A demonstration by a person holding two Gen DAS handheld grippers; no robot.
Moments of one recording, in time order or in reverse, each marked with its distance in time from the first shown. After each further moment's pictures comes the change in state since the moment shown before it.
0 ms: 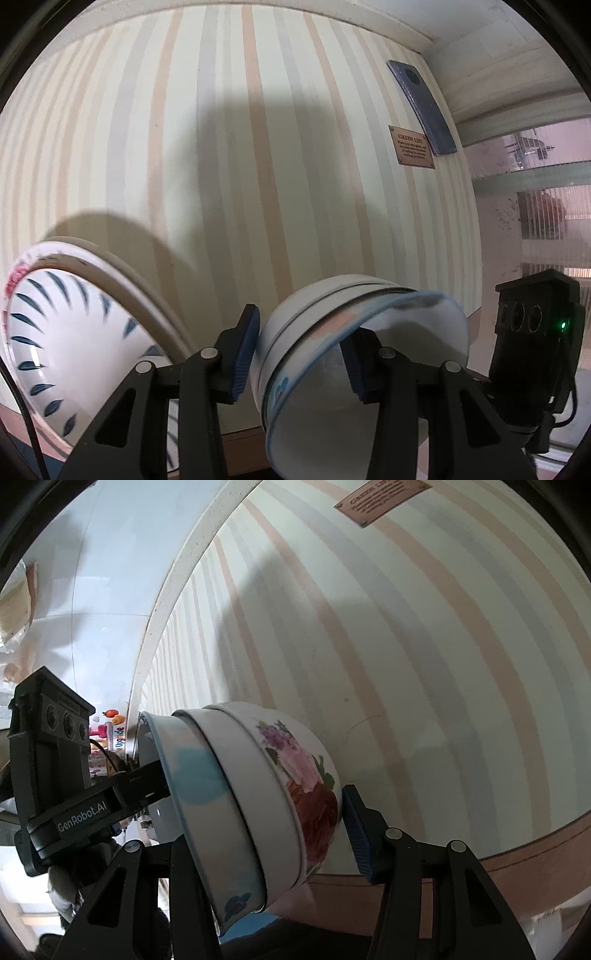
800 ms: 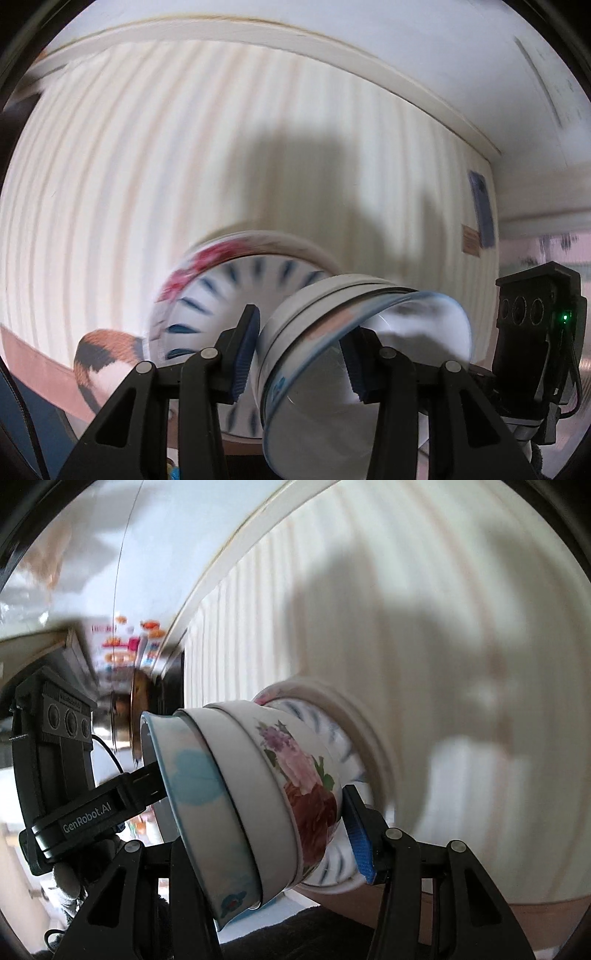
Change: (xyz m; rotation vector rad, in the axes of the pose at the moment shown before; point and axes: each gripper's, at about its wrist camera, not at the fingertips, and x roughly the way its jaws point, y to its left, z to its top) left arm -0.096 0.141 -0.036 -0.310 -0.143 0.061; right arm 0.086 0.151 -0.003 -0.286 0.234 0.047
